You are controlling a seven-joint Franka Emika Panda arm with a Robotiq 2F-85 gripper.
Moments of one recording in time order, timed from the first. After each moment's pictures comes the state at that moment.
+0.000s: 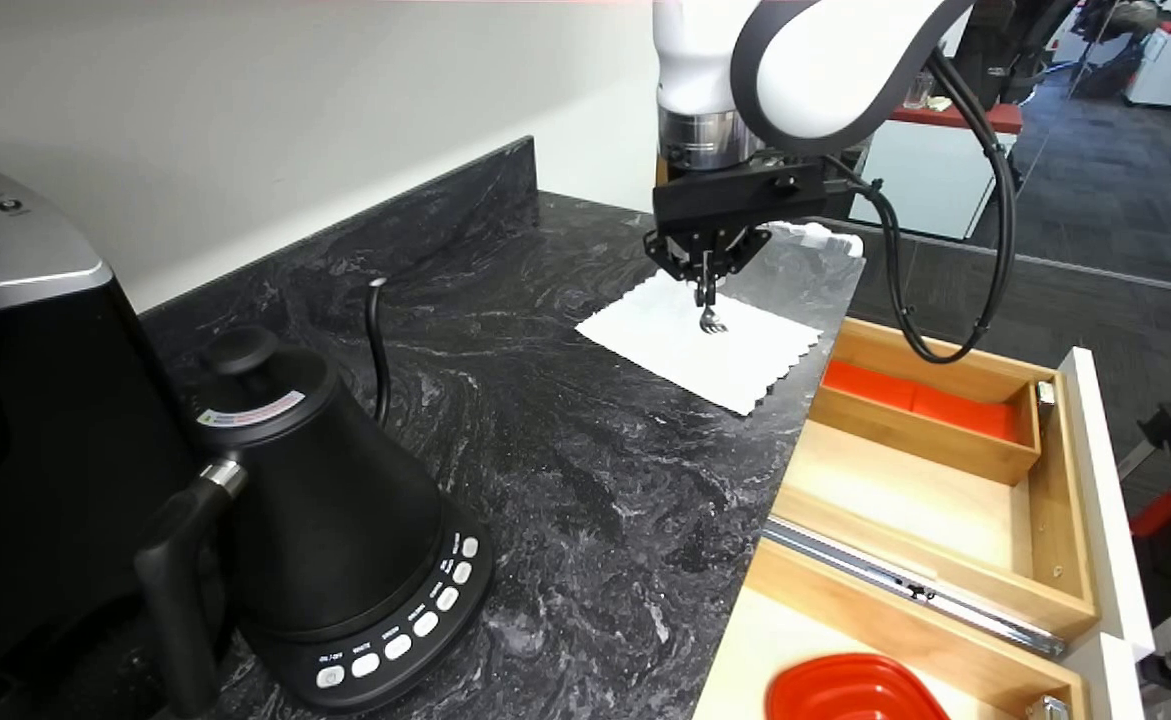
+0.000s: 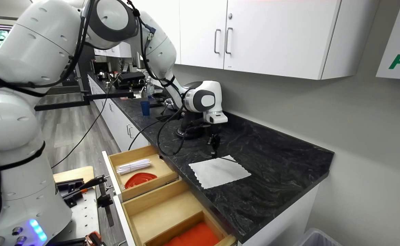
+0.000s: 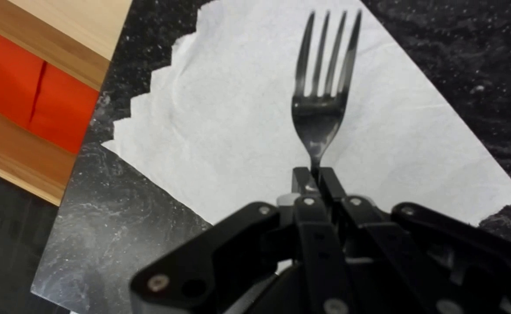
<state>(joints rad) 0.30 0.63 -0.23 -1.83 -0.08 2.43 1.16</state>
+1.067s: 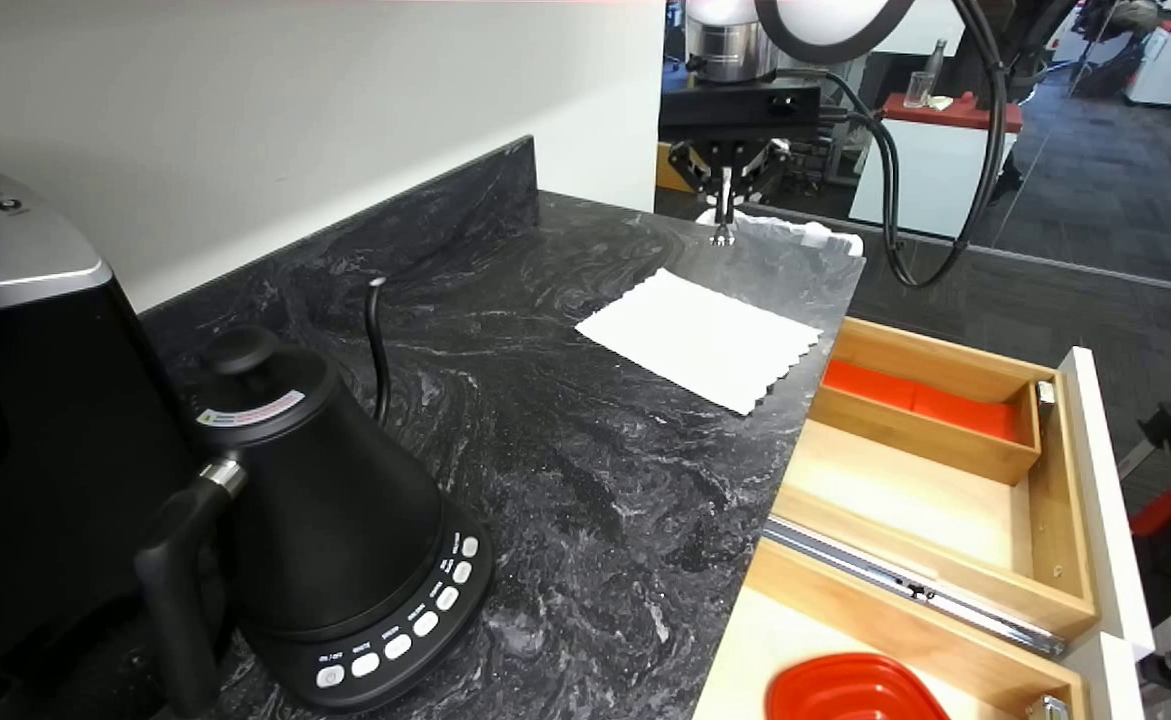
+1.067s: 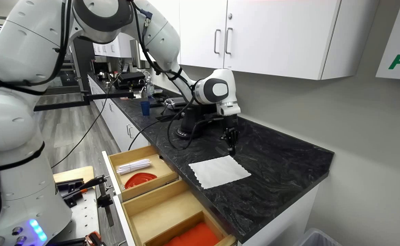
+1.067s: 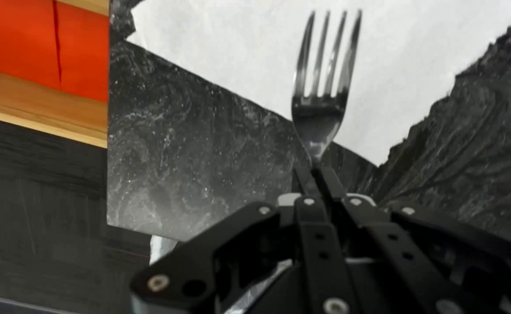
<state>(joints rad) 0.25 0.56 -0.32 -1.81 -0.17 2.40 1.36</state>
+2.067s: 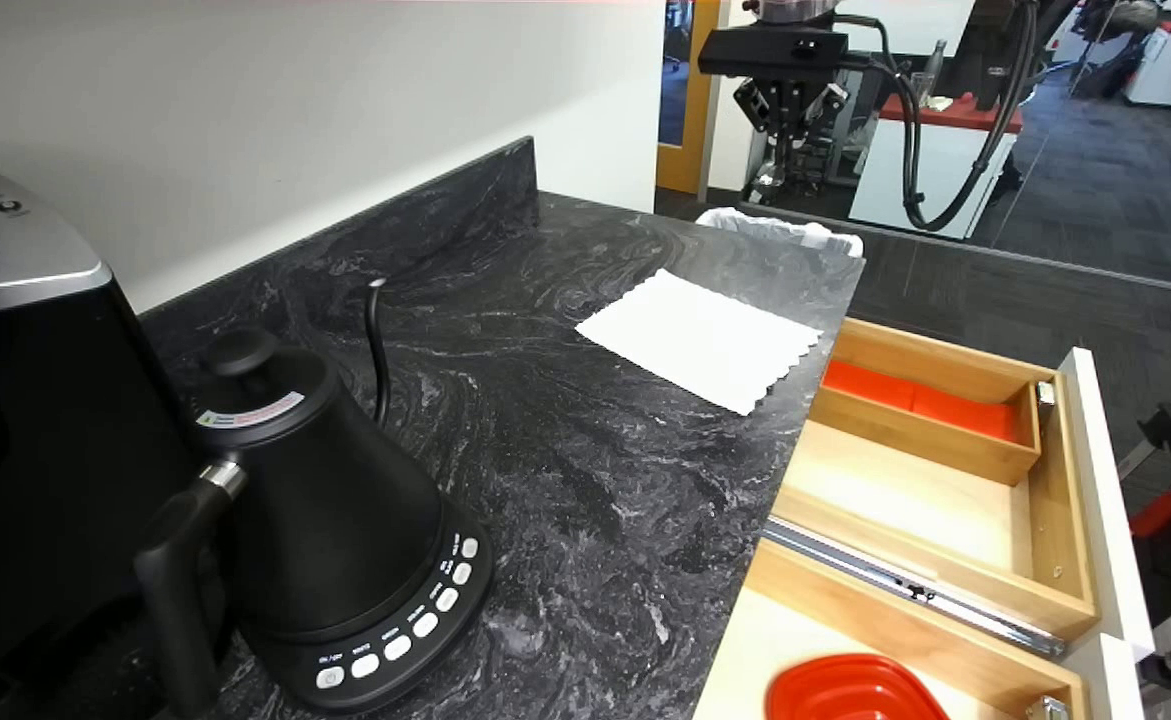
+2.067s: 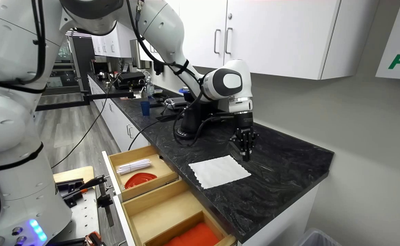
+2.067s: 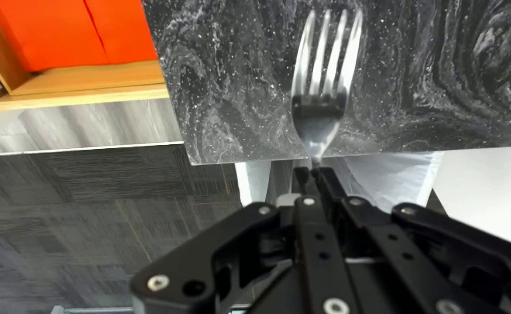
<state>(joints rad) 0.13 0.48 -0.34 -1.84 -0.27 2.32 1.65</state>
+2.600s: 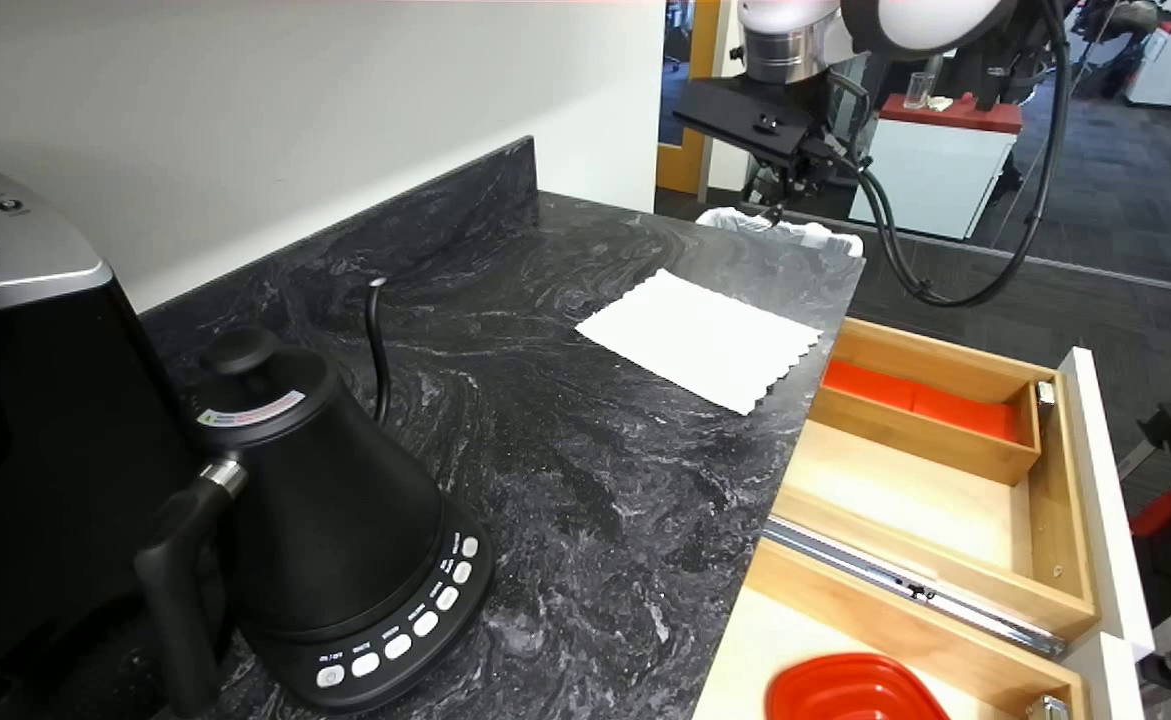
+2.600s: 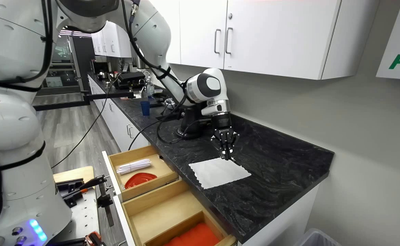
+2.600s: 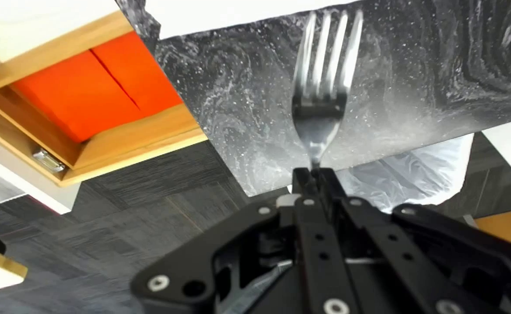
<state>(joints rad) 0.32 0.44 -0.38 -1.98 -0.45 2.32 2.20</state>
